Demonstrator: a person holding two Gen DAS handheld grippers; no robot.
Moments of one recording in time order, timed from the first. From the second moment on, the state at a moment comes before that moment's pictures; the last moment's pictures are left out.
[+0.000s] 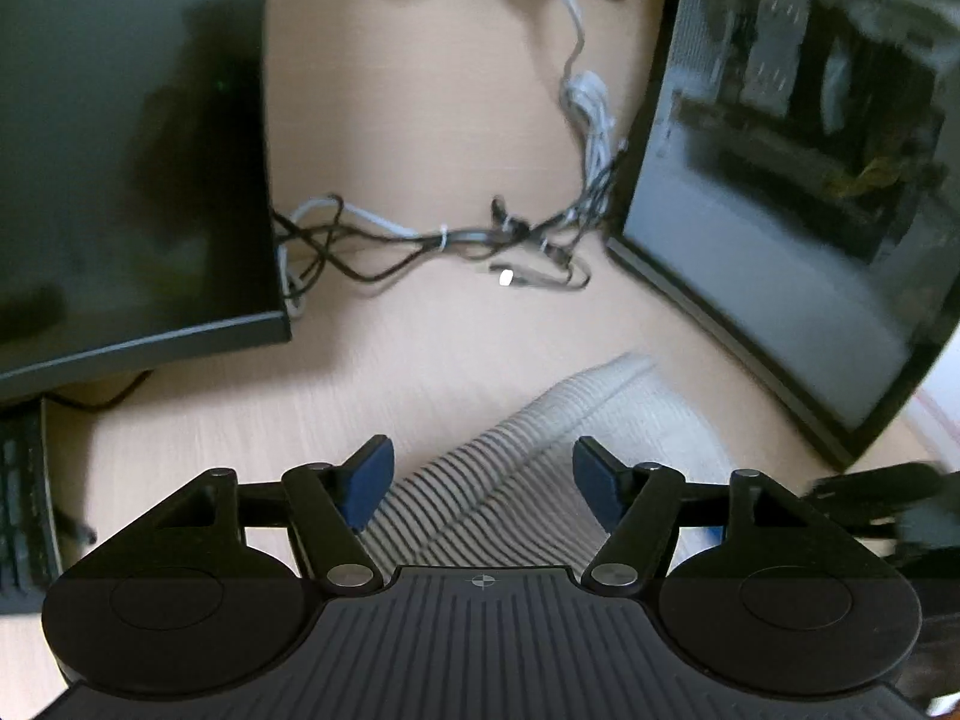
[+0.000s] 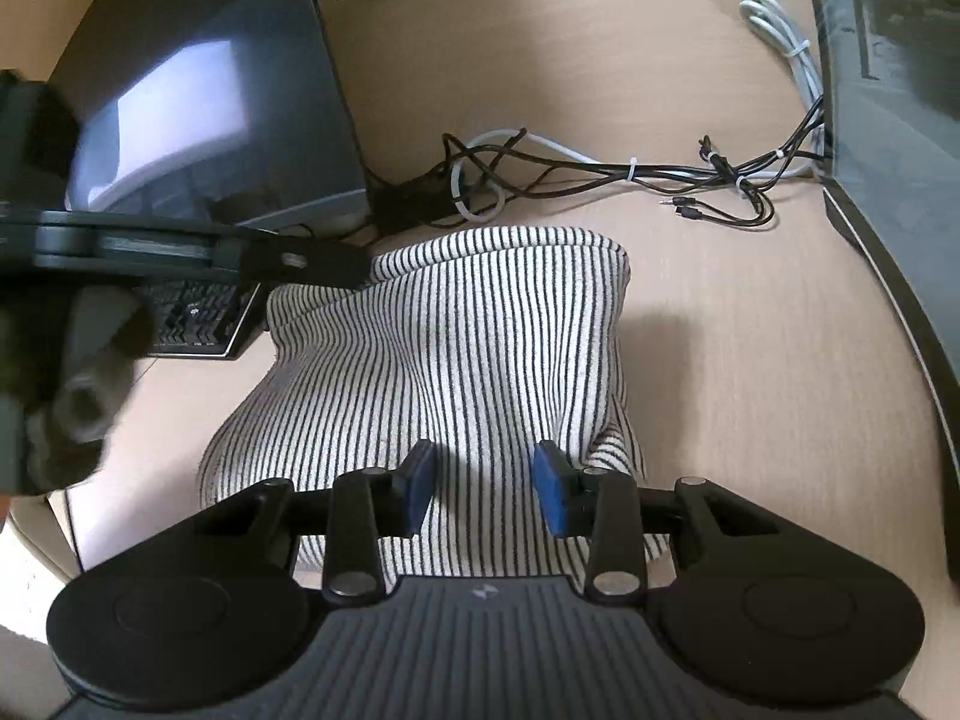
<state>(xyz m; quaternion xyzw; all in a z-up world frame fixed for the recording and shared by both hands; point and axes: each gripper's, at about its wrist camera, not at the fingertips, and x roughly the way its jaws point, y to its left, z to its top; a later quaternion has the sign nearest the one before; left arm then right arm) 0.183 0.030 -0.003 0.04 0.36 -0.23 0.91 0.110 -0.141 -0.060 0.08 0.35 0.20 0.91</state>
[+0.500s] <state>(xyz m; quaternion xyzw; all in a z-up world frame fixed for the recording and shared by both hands) 0.186 0.064 -0.043 -0.06 0.41 -0.19 0.89 0.141 -0.178 -0.098 0.35 0.47 0.16 0.79</state>
